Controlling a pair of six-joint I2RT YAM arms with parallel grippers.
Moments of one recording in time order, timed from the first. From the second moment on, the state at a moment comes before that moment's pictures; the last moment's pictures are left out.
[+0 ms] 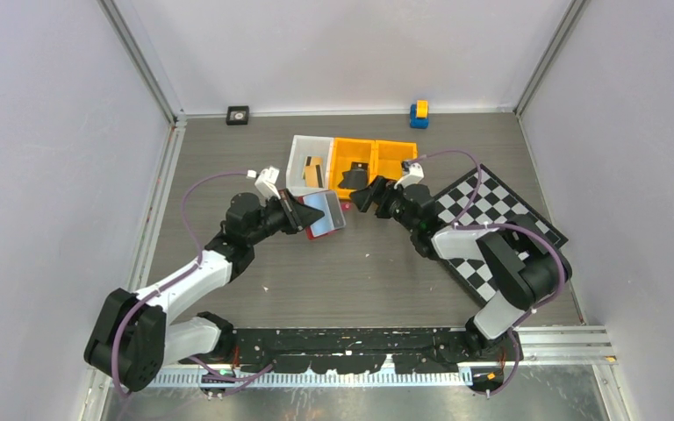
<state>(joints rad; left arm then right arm) -0.46 1.15 0.52 0.40 0.37 -0.79 0.53 1.65 0.61 0.80 -0.06 0.69</state>
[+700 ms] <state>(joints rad) -0.46 1.14 0.49 0.56 0.48 -0.92 0.41 1.52 0.55 0.83 -0.35 0.94</state>
